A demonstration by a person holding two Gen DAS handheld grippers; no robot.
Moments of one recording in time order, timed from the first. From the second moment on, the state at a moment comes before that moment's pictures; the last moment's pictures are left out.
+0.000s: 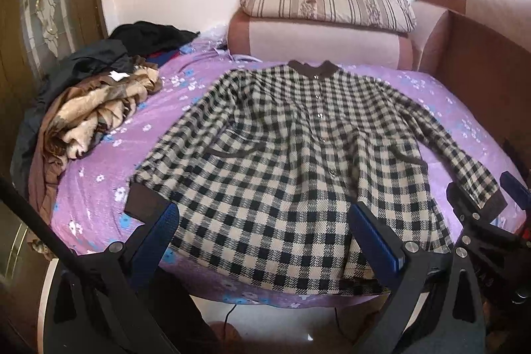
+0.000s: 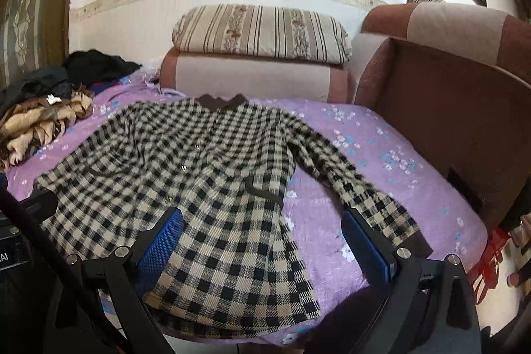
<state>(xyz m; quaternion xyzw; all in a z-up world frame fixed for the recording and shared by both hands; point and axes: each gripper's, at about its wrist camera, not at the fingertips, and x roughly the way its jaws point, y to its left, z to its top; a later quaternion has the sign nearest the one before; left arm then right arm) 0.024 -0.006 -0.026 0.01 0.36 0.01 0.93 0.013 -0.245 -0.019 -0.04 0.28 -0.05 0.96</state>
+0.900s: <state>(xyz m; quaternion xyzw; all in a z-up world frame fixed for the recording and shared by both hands) 0.057 -0.005 -0.071 0.02 0.42 0.01 0.91 0.047 -0.239 -0.056 -0.04 0.33 -0.05 0.94</state>
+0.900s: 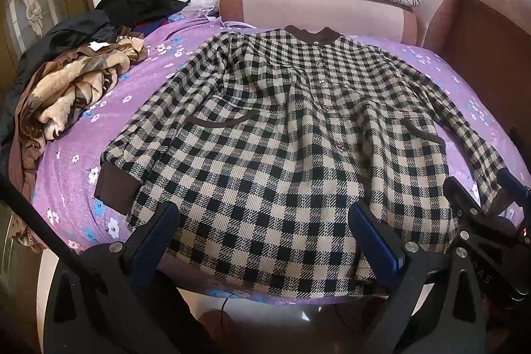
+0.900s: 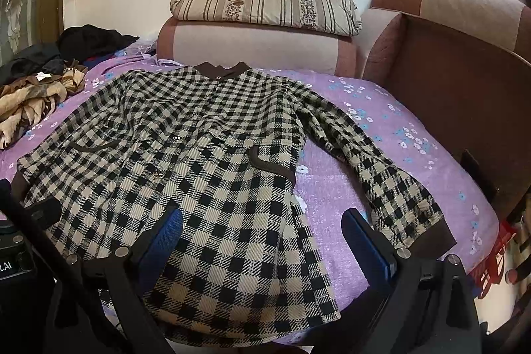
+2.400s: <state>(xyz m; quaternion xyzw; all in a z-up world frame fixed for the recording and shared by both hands) 0.094 0.052 -0.094 -0.02 0.45 0.07 0.89 0.072 -0.224 -0.086 -0.06 0.37 -0.02 0.93</state>
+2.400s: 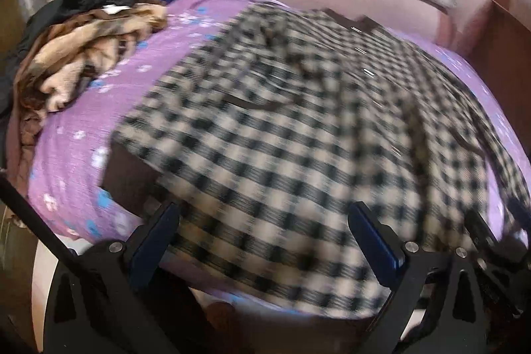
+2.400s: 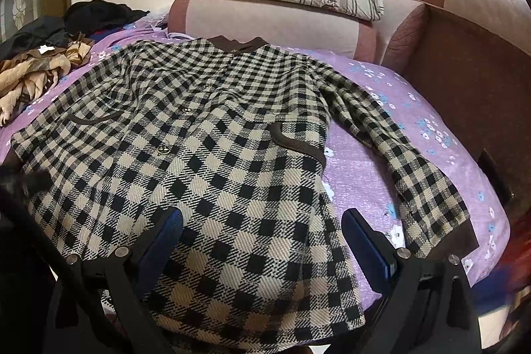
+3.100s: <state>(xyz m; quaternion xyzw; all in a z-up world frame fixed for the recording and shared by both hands) 0.177 0.207 -0.119 -0.07 0.47 0.10 0.87 0.074 -0.213 -0.092 -0.09 0.39 -0.02 0.92</state>
